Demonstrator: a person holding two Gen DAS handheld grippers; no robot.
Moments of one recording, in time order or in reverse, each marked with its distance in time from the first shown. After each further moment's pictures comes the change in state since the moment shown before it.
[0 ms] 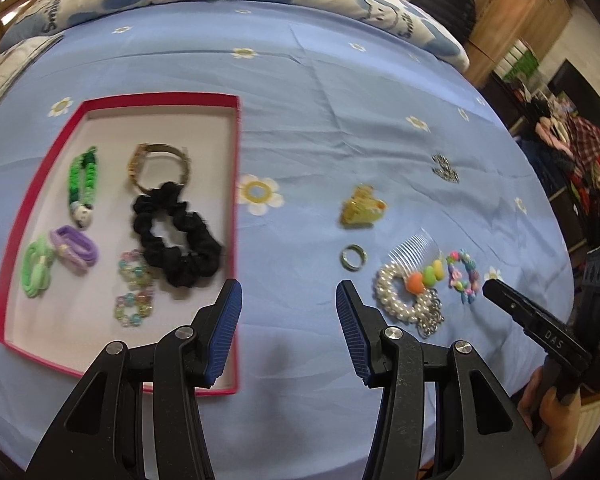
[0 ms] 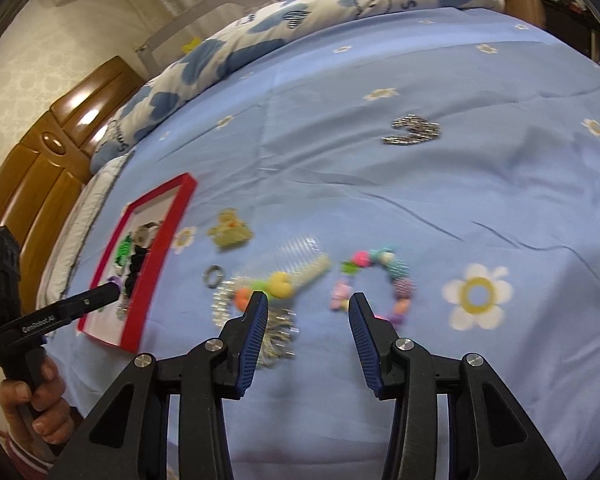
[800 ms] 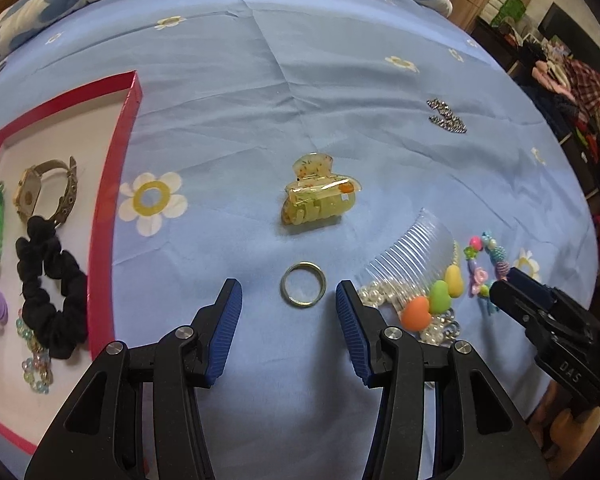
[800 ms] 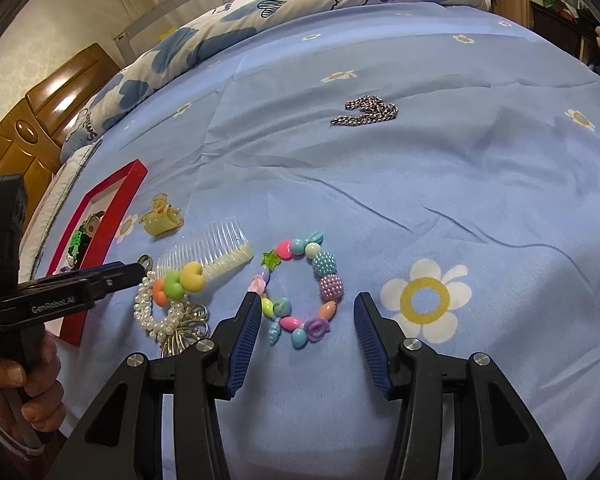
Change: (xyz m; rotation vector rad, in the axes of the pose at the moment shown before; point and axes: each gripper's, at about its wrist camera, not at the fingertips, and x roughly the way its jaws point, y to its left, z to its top) left arm 0.088 -0.052 0.016 0.142 0.109 0.032; right arm 0.028 -0.027 -0.002 -0.037 0.022 -0.082
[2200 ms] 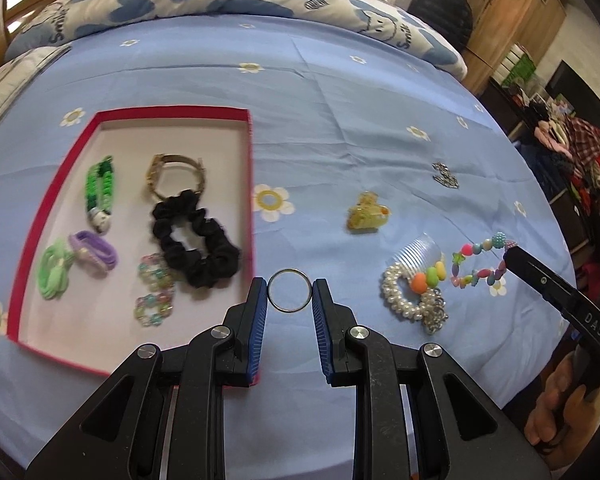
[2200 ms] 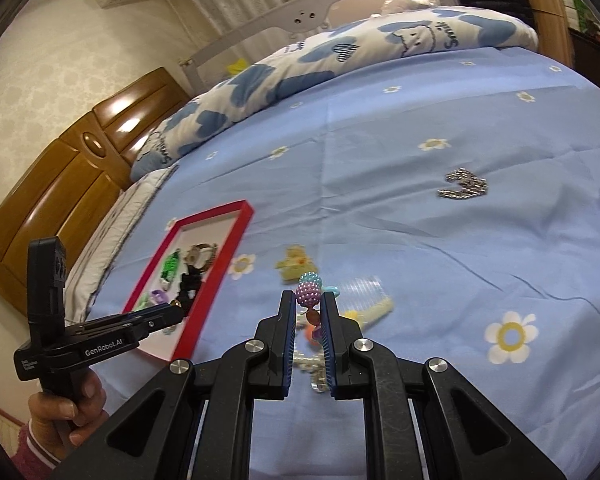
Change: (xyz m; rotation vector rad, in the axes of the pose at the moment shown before) left arm -0.102 0.066 -0.043 -0.150 -0.163 -0.010; right arm -0.057 0.079 0.020 -0.064 -0.130 0.229
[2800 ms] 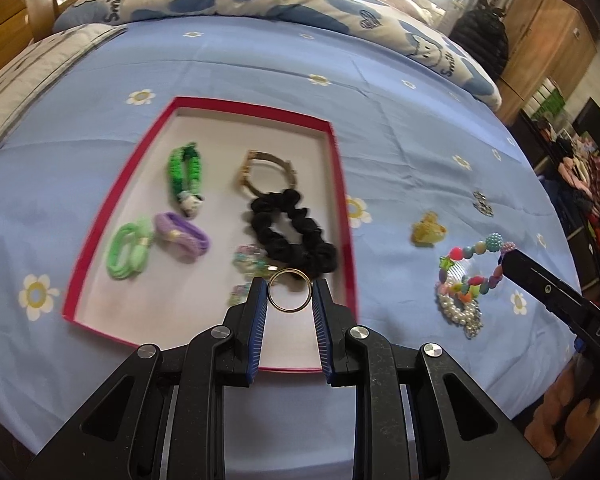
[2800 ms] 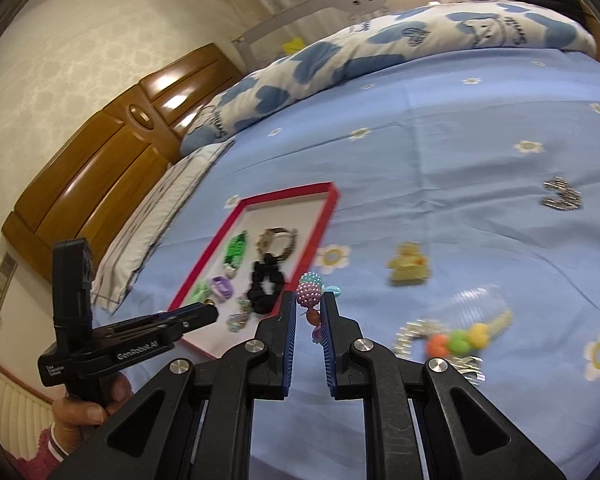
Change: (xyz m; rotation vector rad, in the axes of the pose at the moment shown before) left arm -0.024 0.066 -0.010 -0.120 -0.039 0.072; right arm 0.044 0.077 0.003 -0.080 0.073 0.172
